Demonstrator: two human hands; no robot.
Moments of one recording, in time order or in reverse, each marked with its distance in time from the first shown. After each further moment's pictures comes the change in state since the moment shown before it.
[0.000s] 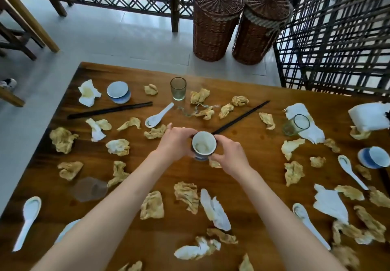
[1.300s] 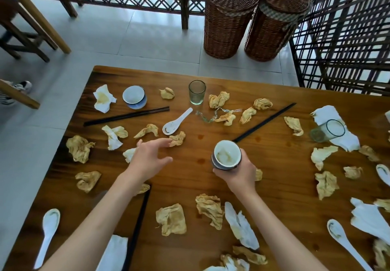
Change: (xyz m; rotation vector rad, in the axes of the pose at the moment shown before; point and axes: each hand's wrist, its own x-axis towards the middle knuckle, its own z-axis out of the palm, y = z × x) left_hand -0.042 -0.096 -0.025 -0.190 0.089 -0.284; right_hand 0.004 0.000 0.069 0.406 0.299 0.109
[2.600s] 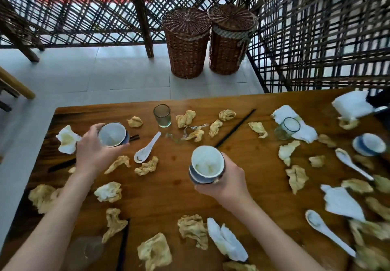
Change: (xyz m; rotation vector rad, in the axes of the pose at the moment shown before) left_hand 0.063 0.006 -0.062 -0.072 0.399 0.001; right_hand -0.016 -0.053 -0.058 0.092 -0.038 -0.126
